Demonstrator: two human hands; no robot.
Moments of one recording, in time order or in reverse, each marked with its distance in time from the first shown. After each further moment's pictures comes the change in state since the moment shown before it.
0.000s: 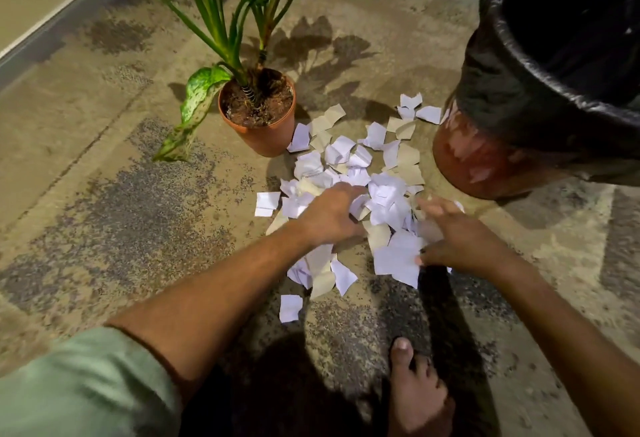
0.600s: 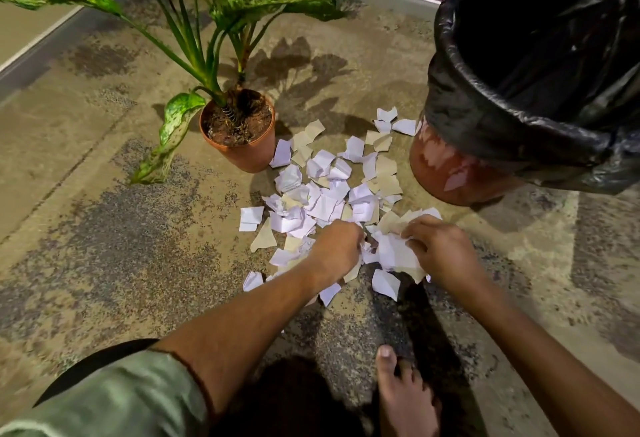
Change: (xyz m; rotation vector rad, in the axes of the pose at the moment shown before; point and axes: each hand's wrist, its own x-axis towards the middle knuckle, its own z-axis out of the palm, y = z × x) left_hand 0.011 0.026 0.055 0.156 0.100 -0.028; right_hand -0.017 -0.004 0.016 0.022 0.555 -0.195
